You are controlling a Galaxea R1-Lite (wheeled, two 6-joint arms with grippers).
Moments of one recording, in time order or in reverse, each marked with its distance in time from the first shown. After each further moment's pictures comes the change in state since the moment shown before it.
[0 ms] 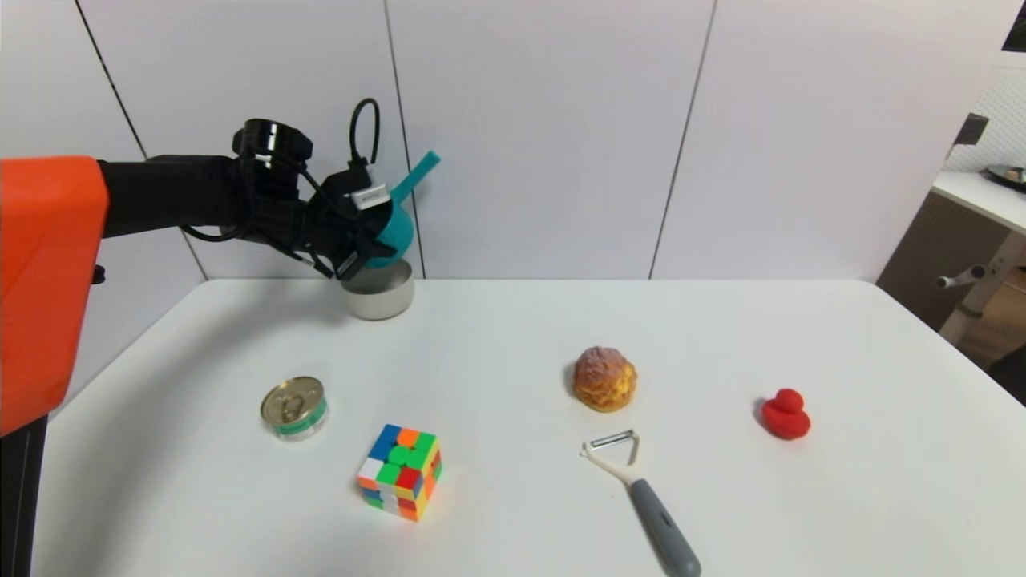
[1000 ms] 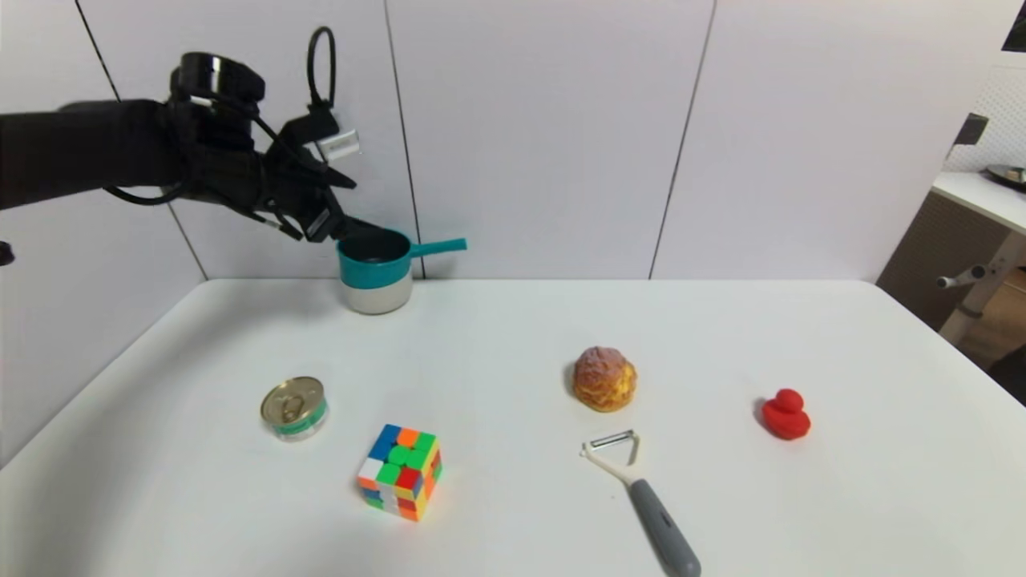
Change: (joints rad) left arm 0.013 -0.145 0.008 0.001 0.103 -0.056; right arm 0.000 0.000 0.000 0.000 0.000 0.000
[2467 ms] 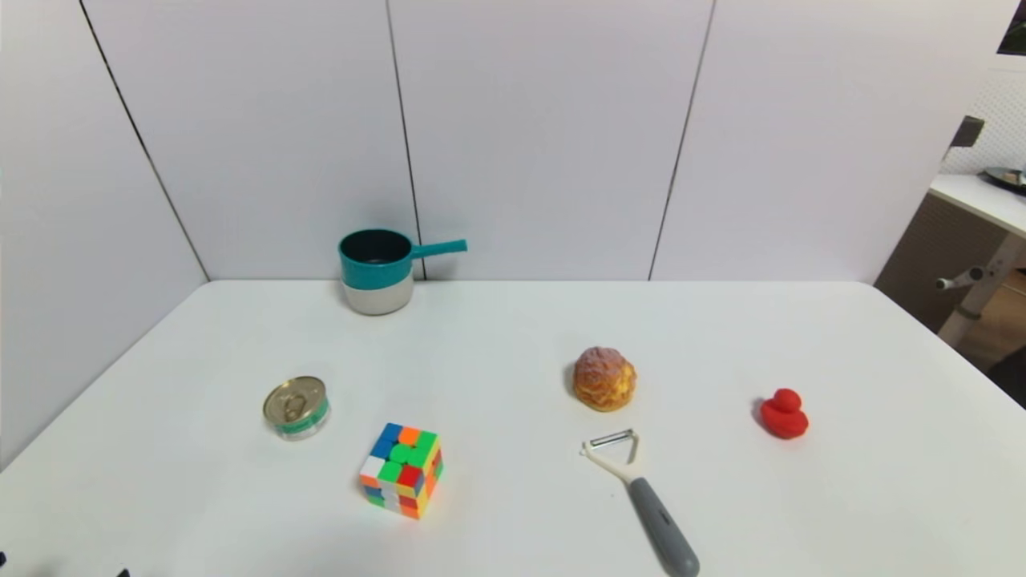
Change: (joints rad) left arm -0.031 -1.664 1.900 -0.511 0.580 -0.809; right arm 0.000 0.000 0.000 0.000 0.000 0.000
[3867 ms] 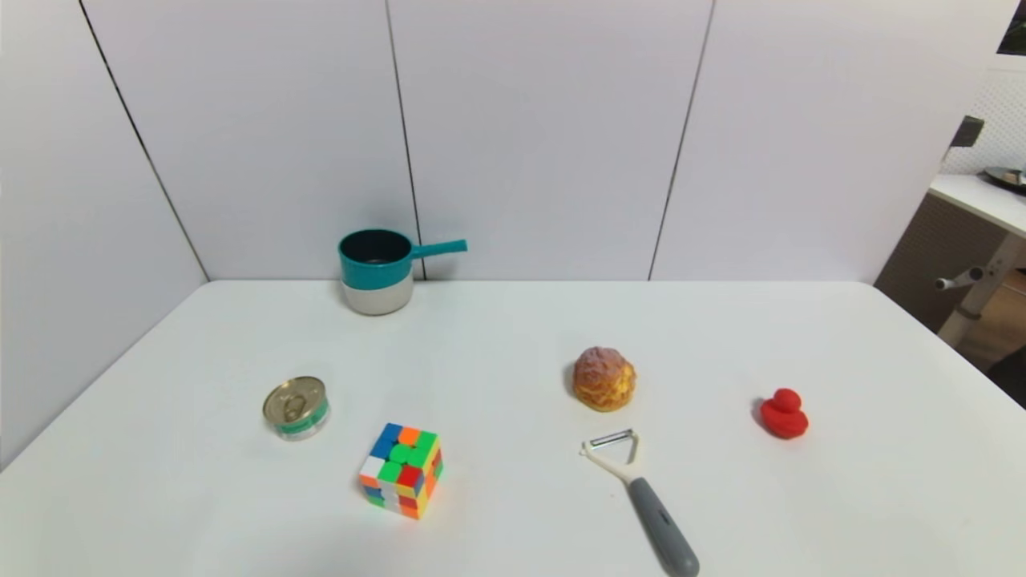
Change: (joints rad) left arm 0.099 -0.403 0.064 0.140 -0.141 -0.055; right arm 0.000 0.000 0.000 0.000 0.000 -0.001
